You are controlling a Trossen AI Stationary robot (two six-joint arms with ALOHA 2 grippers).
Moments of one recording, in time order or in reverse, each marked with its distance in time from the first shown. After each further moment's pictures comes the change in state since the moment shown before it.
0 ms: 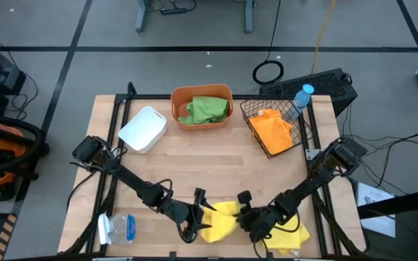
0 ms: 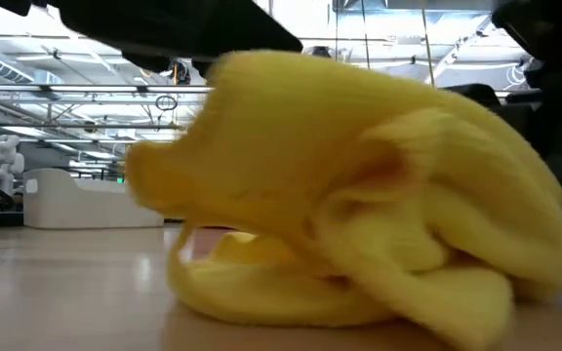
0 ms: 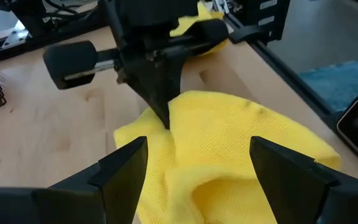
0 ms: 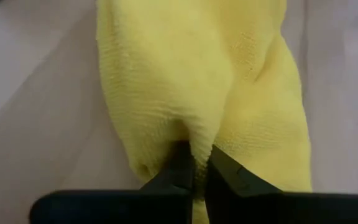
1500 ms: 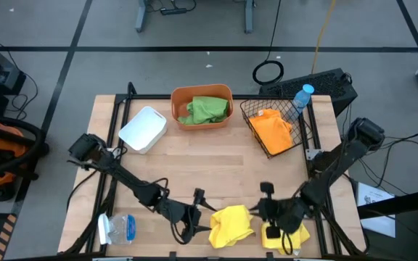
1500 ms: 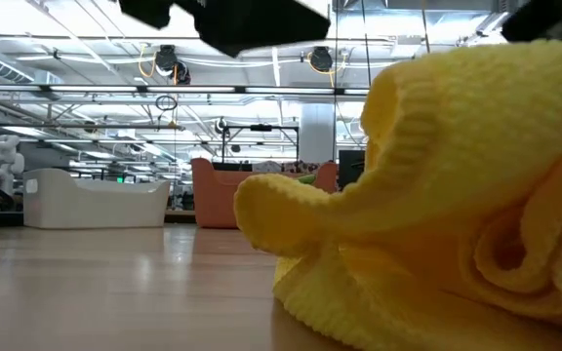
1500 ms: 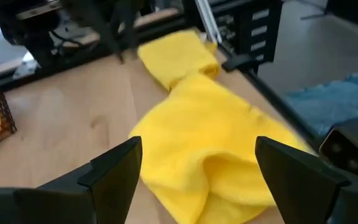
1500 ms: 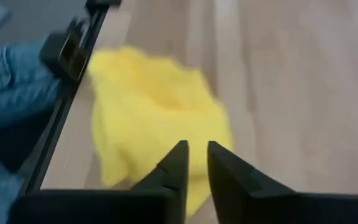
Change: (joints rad) left arm -0.013 -0.050 0.000 0.028 -0.003 0.043; right arm 0.101 -0.409 0.000 -0.394 0.071 0.430
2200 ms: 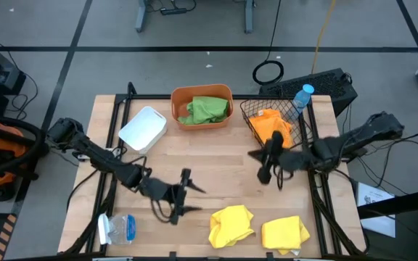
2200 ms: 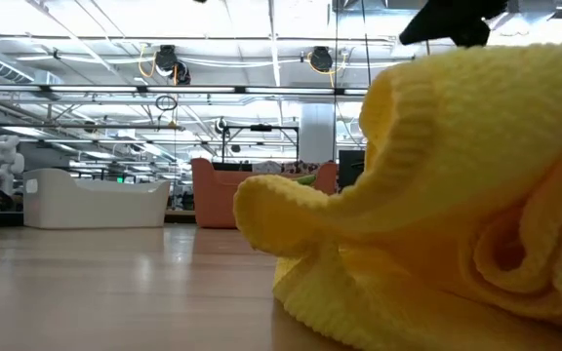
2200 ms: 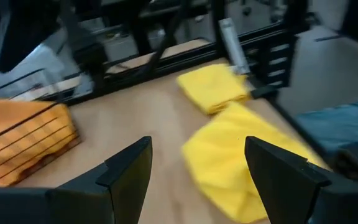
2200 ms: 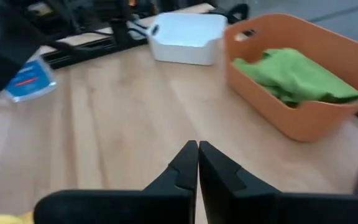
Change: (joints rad) left arm 0.059 -0.340 -0.092 -0.173 -0.001 0.033; right arm -0.432 -0.397 0.001 -0.159 0.102 -0.046
